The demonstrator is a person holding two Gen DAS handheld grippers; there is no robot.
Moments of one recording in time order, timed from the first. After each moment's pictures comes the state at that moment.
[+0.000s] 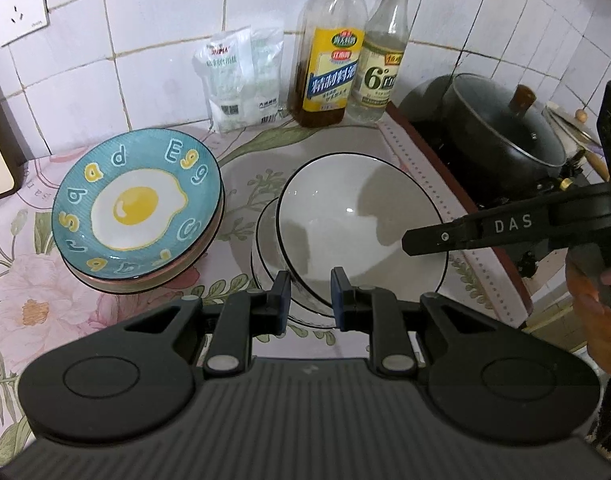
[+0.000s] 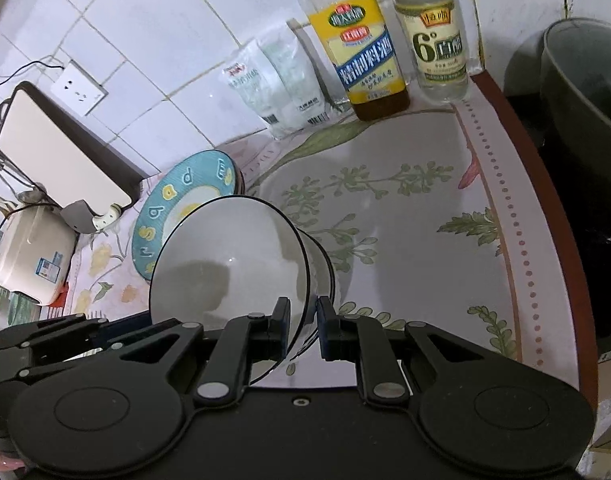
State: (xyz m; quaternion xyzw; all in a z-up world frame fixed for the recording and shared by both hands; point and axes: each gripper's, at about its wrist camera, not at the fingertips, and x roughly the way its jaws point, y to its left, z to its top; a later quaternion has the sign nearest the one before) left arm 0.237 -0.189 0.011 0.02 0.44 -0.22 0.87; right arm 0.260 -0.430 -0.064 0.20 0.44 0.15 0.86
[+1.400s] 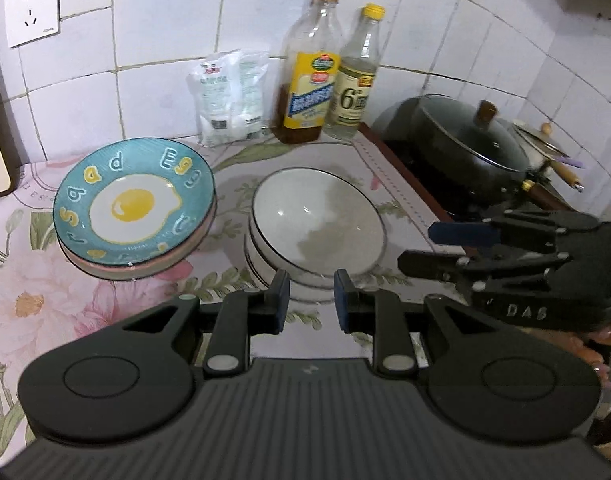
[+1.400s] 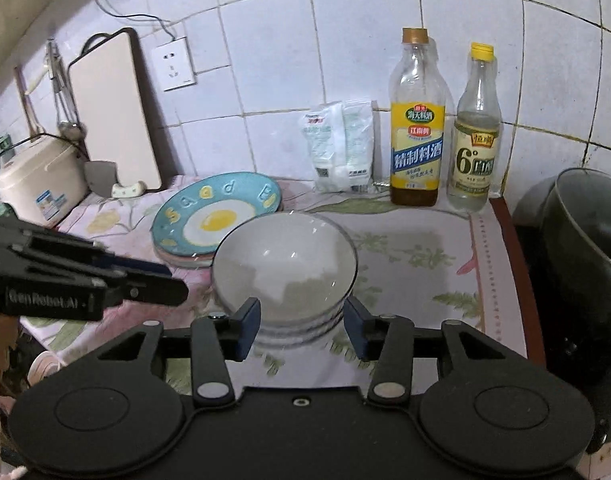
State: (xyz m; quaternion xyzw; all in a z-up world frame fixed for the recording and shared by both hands) left arm 0.194 -0.158 0.021 -0.01 0.39 -0.27 0.88; right arm 0.173 -0.392 -0.055 0.02 0.29 0.17 0.94
